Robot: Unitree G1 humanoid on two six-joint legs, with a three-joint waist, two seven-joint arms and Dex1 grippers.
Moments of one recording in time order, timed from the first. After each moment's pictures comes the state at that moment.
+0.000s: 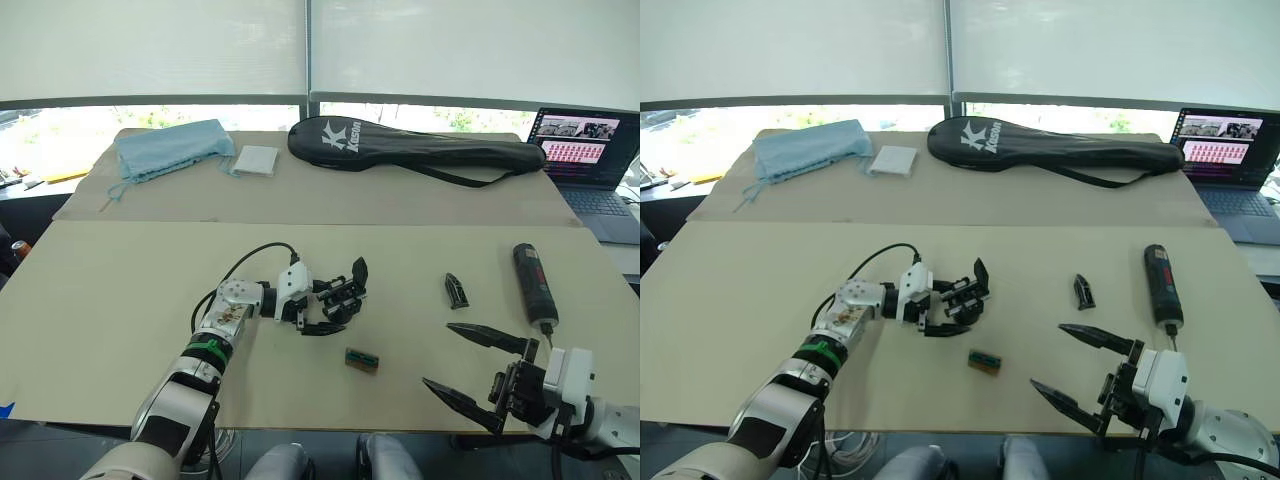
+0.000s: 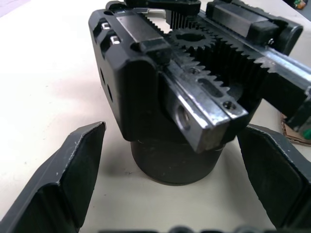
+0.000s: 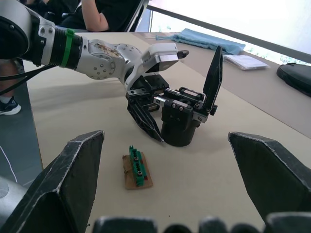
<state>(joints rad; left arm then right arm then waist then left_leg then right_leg) -0.71 0.27 -0.21 0.83 -0.13 -0.26 -1.31 0.46 -0.64 -0.29 -0.56 0.57 -0.10 0.98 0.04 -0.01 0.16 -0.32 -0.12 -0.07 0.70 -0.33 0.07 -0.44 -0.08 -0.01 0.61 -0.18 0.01</state>
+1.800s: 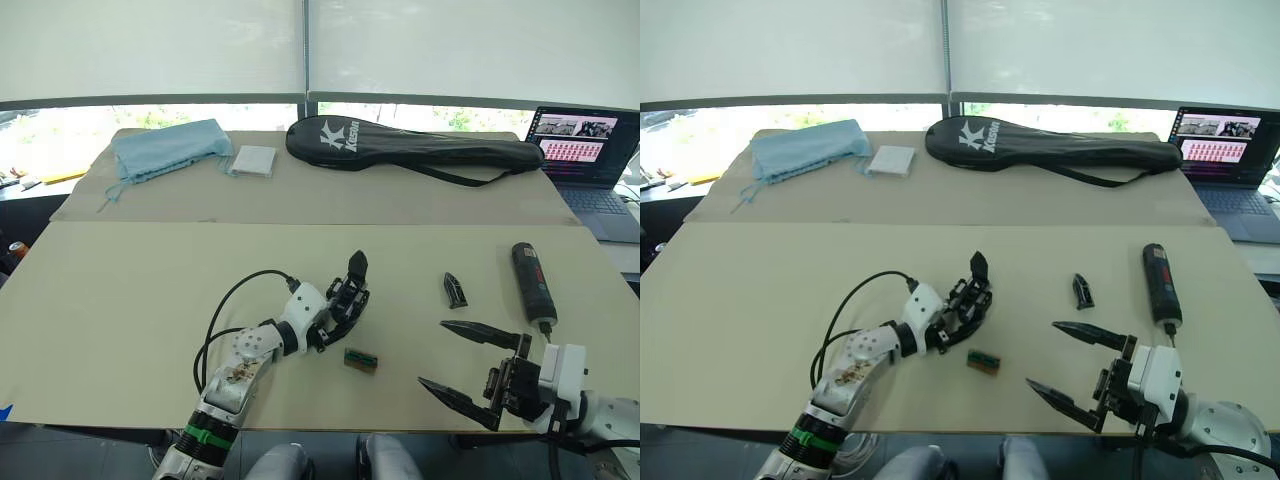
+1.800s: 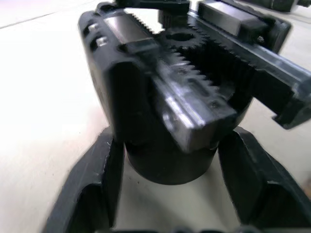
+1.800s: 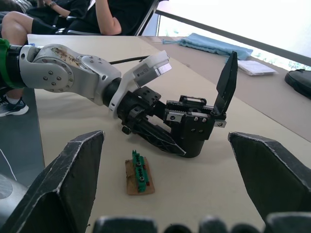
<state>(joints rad) -0.23 0.19 -0.26 -0.02 -0.08 0.26 -0.66 0.41 -0.64 -0.27 -0.53 0.57 -0.10 1.02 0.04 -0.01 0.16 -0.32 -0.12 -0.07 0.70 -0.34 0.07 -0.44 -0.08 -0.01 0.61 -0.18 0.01</state>
